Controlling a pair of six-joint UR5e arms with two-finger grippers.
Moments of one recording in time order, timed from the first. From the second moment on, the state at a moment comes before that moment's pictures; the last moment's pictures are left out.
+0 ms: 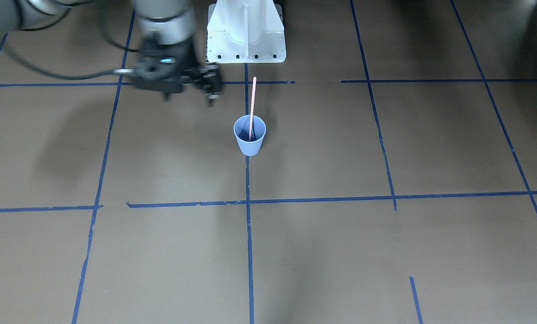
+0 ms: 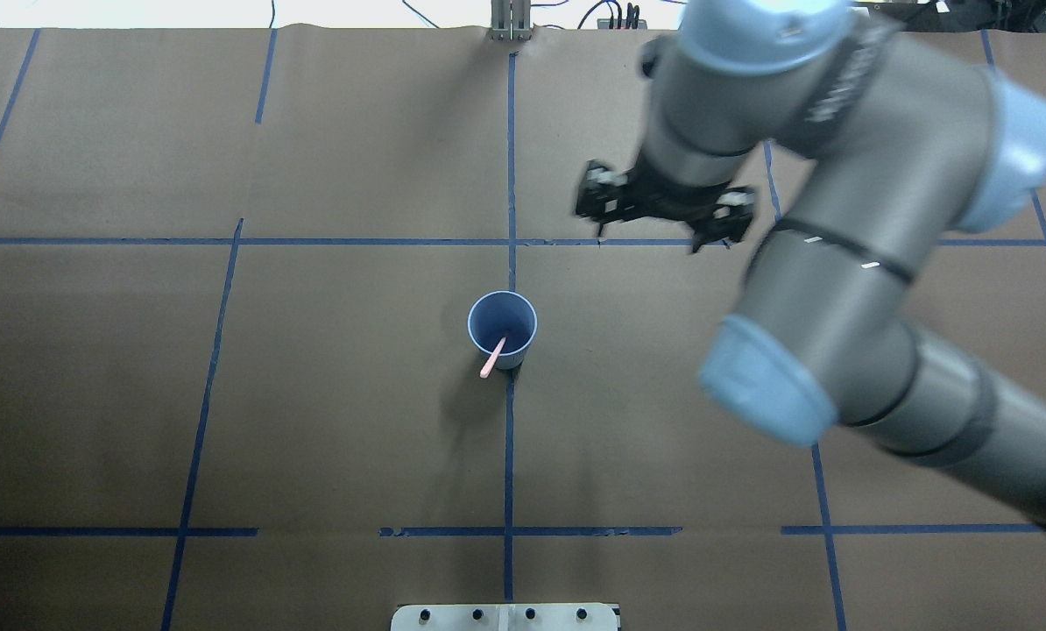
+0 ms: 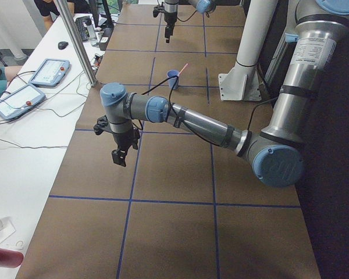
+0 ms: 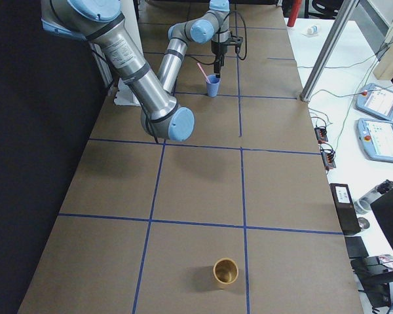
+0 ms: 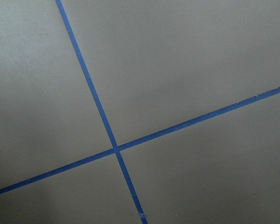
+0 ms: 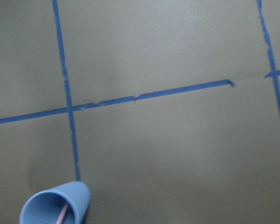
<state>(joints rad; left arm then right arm) -1.47 -1.80 -1.67 -1.32 -2.27 0.19 0.79 -0.89 2.01 -2.02 2.00 1.12</state>
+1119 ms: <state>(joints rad) -1.55 -1.64 -1.55 -1.43 -2.39 0.19 1.47 -1.46 1.81 -1.79 2.42 0.20</state>
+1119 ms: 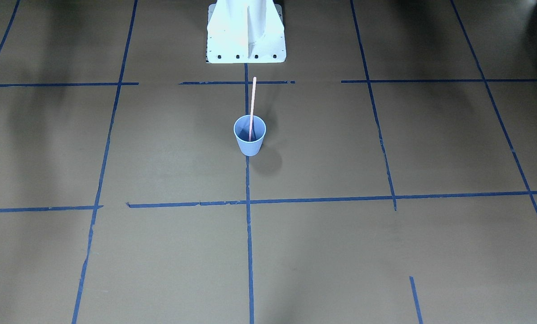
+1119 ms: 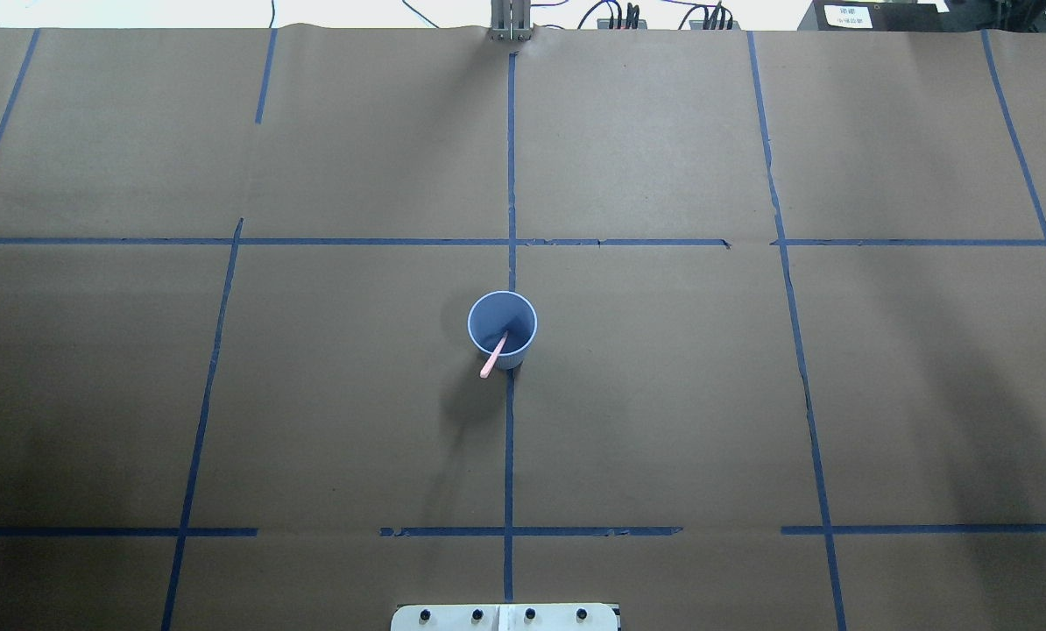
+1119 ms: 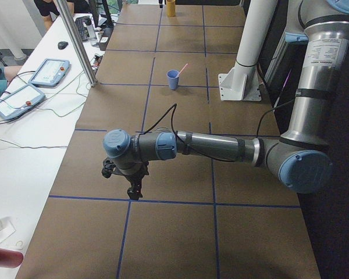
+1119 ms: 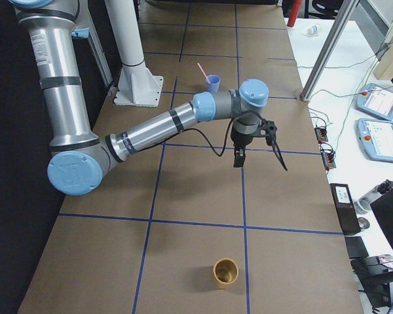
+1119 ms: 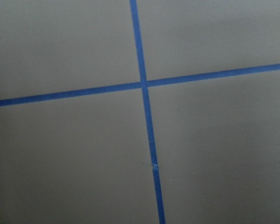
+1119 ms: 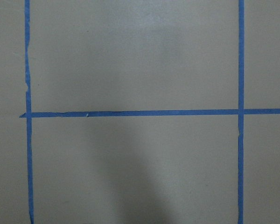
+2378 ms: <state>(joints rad) -1.55 -1.63 -1.54 -1.45 -2.38 0.19 1.62 -1.63 1.67 -1.53 2.40 0.16</state>
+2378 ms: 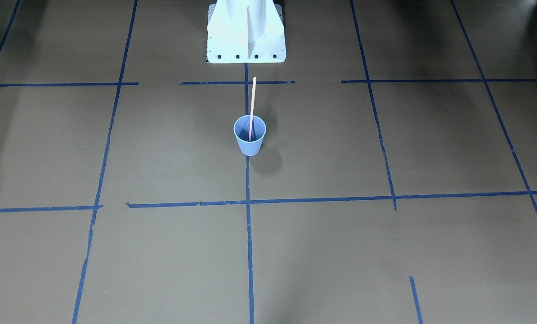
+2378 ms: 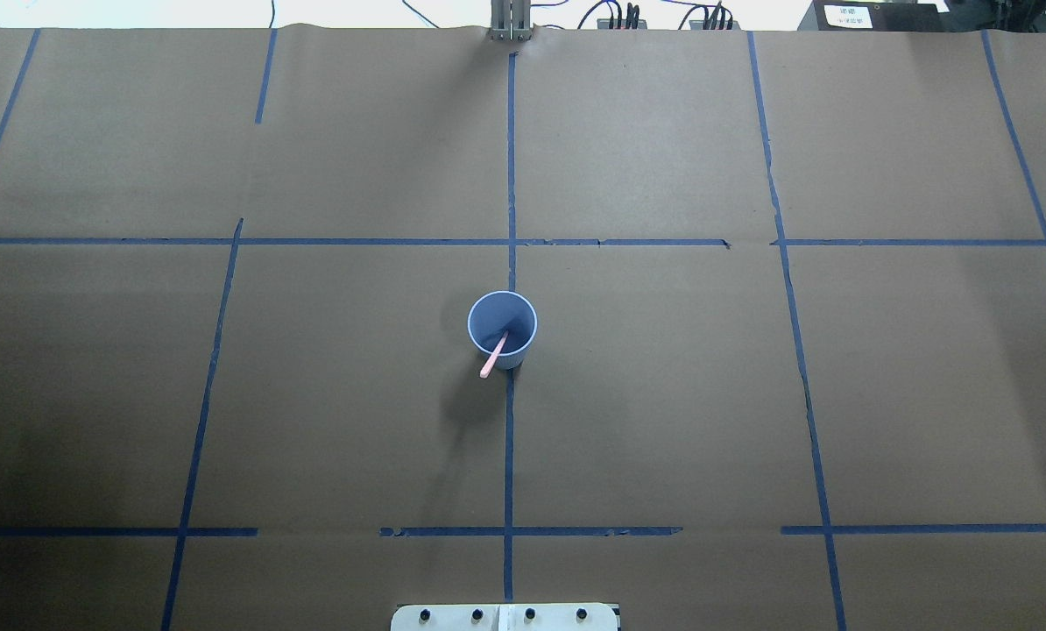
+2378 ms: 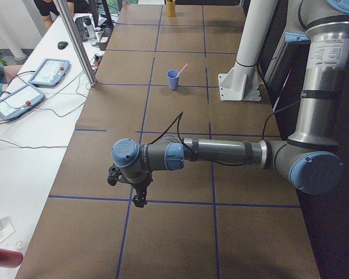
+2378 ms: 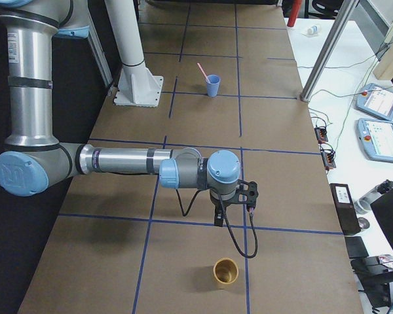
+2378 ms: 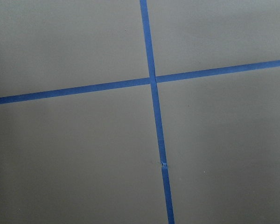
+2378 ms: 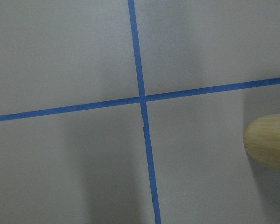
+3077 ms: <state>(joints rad) -1.56 -1.62 -1.53 -1.44 -2.35 0.20 1.63 -1.64 1.68 -1.54 2.40 0.08</state>
